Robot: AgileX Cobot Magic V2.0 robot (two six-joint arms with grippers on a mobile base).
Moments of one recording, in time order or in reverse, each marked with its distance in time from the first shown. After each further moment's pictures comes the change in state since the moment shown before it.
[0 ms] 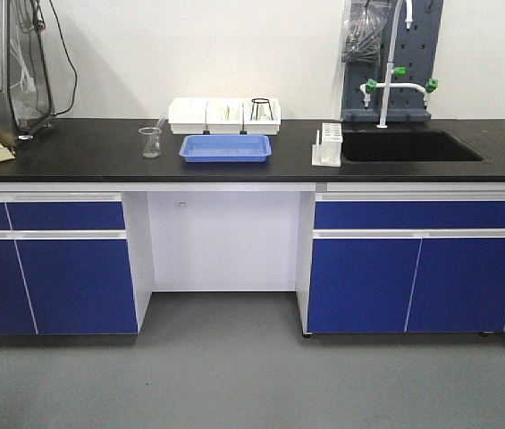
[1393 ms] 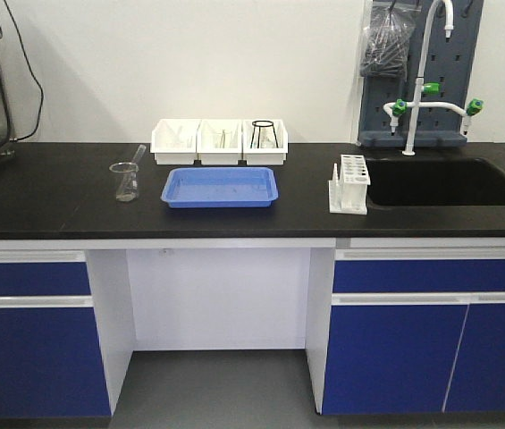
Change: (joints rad) left arm 0.000 0.000 0.000 0.000 0.000 0.000; right arm 0.000 0.000 0.000 0.000 0.000 0.000
